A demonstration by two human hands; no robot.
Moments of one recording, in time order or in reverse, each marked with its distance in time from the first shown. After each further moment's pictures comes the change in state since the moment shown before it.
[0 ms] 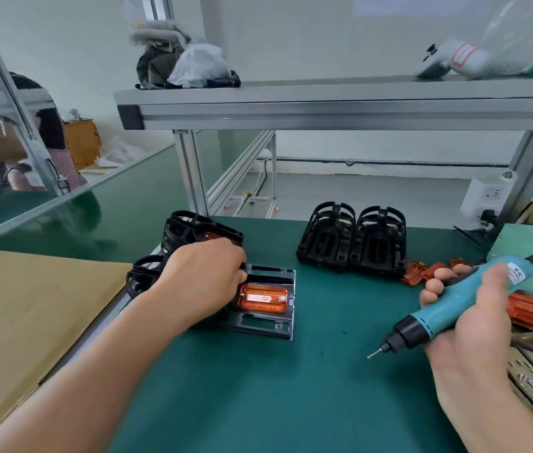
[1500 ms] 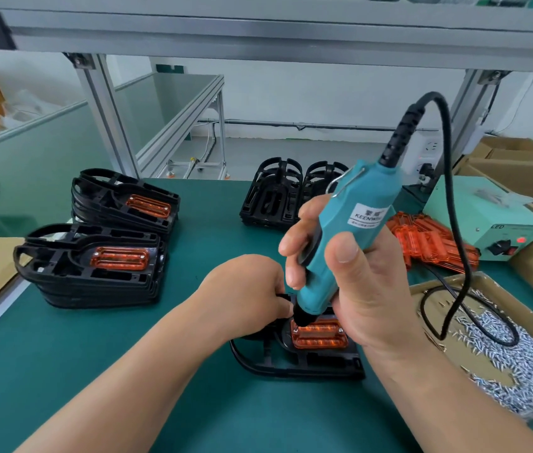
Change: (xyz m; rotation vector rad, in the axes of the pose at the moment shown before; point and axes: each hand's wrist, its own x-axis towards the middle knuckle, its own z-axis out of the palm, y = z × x) left_hand 0.008 0.120 0.059 -0.405 -0.309 0.168; right_hand -0.051 0.005 0.034 -0.259 -0.899 -0.112
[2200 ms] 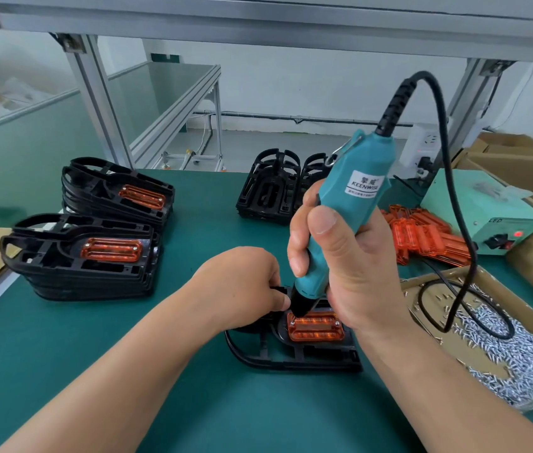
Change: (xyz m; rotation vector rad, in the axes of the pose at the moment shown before) left_hand -0.001 -0.005 -0.003 -0.100 -0.027 -0.027; right_hand 0.011 0.004 0.001 -0.091 0.070 0.008
